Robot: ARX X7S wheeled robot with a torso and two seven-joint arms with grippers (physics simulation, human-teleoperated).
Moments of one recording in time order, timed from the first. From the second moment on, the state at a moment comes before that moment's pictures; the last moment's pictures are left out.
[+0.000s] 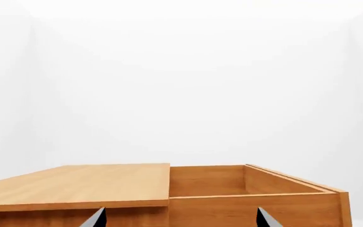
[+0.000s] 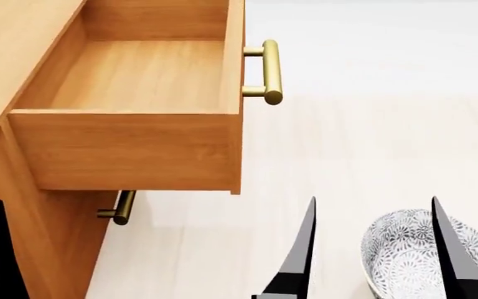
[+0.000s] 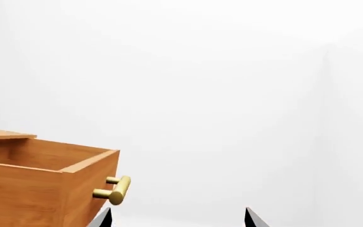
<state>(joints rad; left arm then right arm) 0.03 -0.42 0.19 1.04 -0.28 -0.42 -0.47 -0.02 0.22 -0.17 -0.98 -0.08 0.52 0.25</state>
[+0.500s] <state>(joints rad) 0.02 -0.48 0.21 1.04 -0.35 -0.38 -0.52 -0.03 0.23 -0.15 -0.98 -0.04 0.46 0.26</state>
